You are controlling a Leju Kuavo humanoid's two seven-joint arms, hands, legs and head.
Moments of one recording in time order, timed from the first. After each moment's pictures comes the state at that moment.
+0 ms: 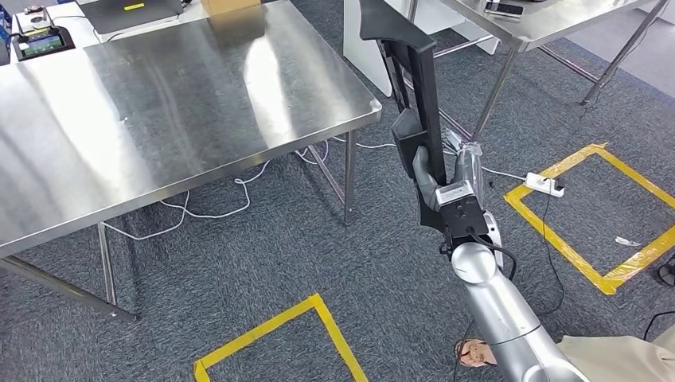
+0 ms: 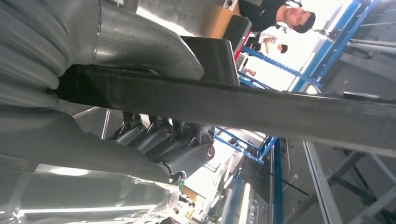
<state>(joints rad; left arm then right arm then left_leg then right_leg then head) -0.07 -0.20 0.44 -0.19 -0.10 0.07 -0.35 -0.35 -0.22 0.26 -1.46 0.21 -0.39 -0.43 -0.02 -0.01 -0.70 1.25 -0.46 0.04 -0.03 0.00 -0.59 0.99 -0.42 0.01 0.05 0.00</state>
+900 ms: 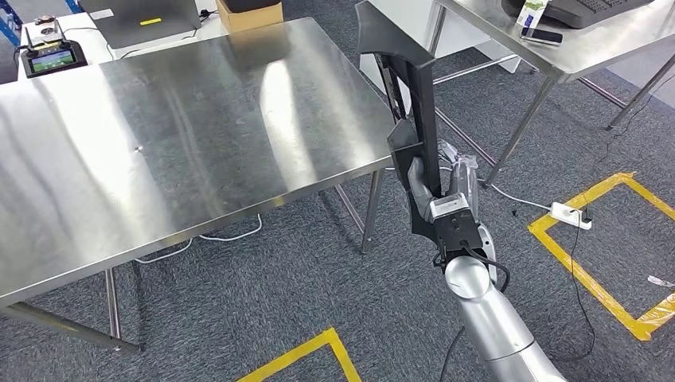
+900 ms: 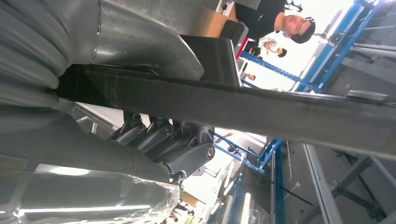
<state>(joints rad) -0.06 -0.19 0.44 -0.20 -0.11 0.06 -0.35 -0.30 -0.18 0.26 -1.51 0.25 -0.41 -0.41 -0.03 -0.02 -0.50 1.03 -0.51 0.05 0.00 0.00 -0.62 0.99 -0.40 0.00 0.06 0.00</state>
